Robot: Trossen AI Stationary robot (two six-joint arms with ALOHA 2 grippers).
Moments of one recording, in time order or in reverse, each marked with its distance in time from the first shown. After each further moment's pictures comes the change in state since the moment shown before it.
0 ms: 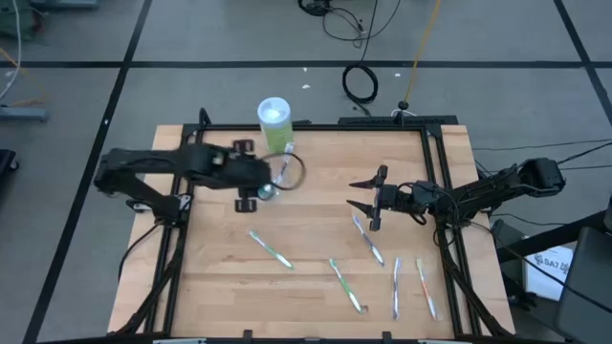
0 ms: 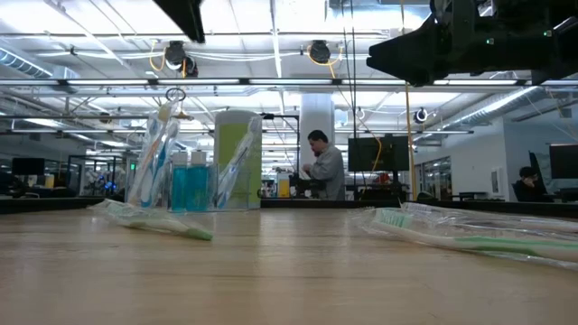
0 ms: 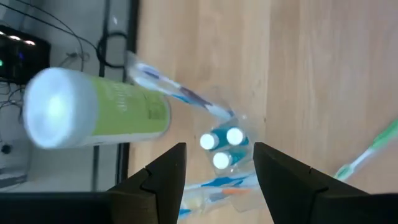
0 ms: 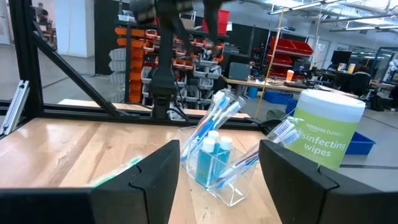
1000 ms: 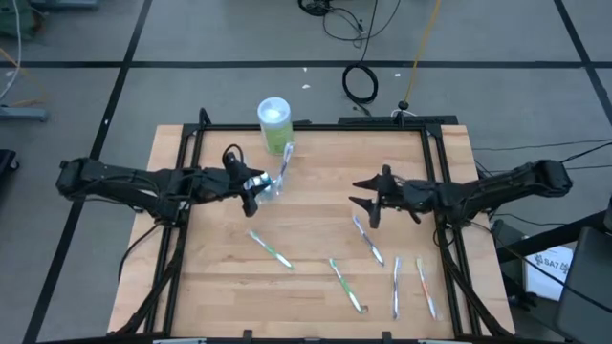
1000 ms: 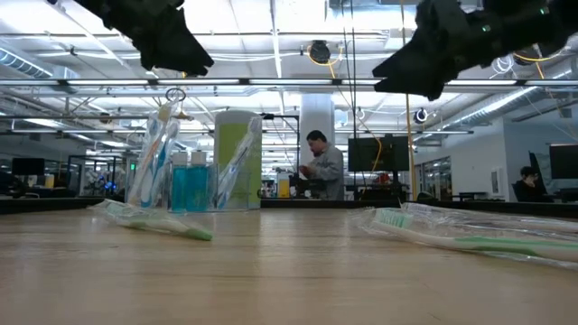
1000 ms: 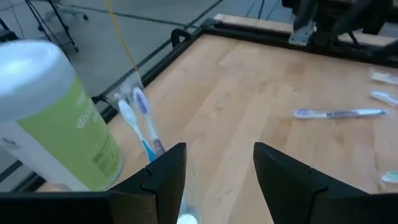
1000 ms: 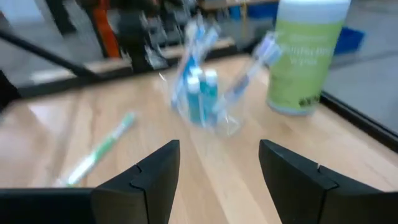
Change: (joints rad) left arm 0.004 -0.463 -0.868 1.077 -0.046 -0.249; right arm 0.009 -0.125 0.162 -0.616 0.116 0.347
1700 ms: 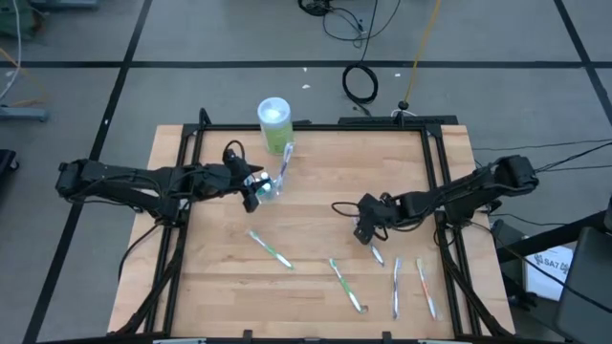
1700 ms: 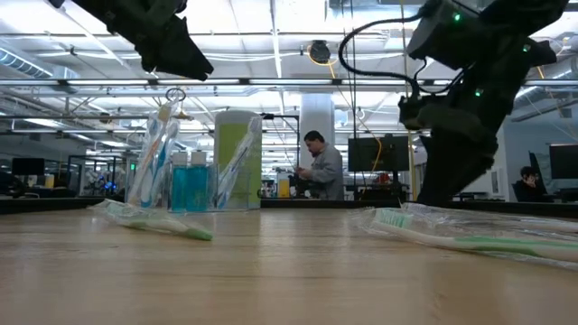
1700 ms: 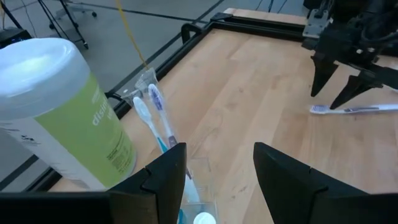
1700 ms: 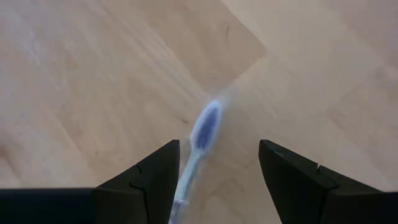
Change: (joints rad) left arm 0.043 0.004 0.000 -0.016 0.008 0.028; right arm 0.067 0.443 0.194 -0.624 -0.126 0.618
